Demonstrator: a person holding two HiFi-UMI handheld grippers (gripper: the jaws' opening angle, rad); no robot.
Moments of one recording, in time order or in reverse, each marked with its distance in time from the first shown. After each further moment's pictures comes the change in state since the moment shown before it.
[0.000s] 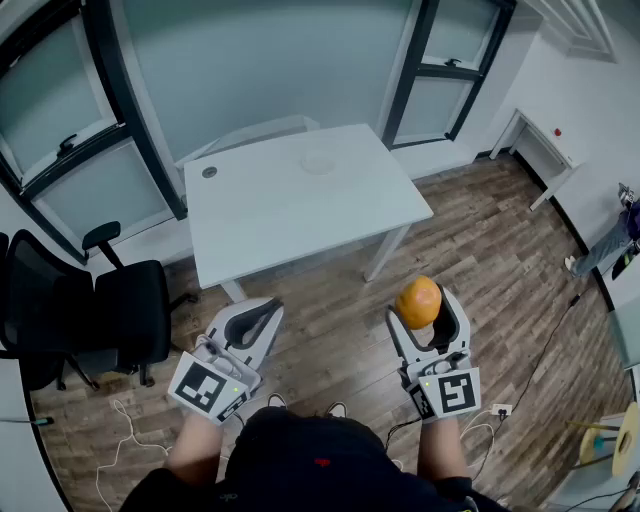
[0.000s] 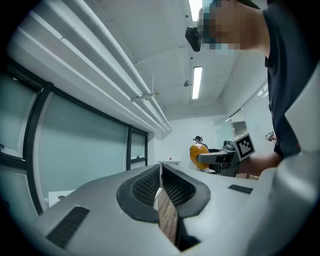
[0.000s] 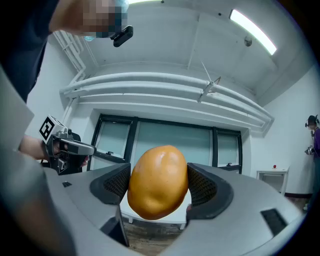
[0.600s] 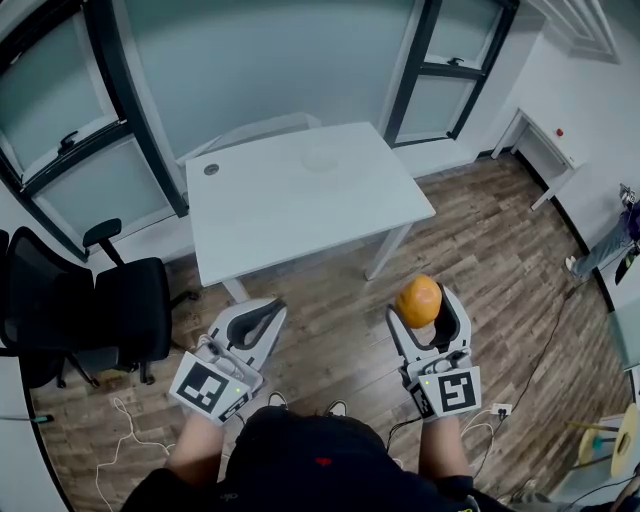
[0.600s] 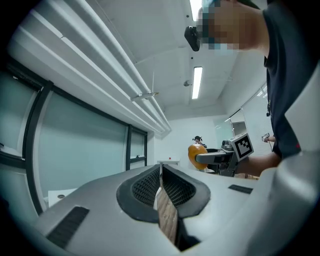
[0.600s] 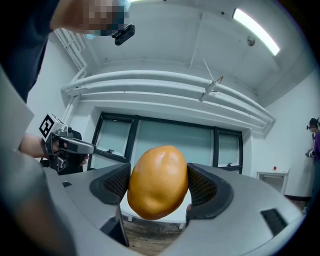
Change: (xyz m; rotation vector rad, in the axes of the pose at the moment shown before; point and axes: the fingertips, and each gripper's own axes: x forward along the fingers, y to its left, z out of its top) left arm -0.002 0.001 -0.002 -0.006 0.002 -0.007; right arm 0.005 0.004 -0.002 -0.003 0.016 -0.002
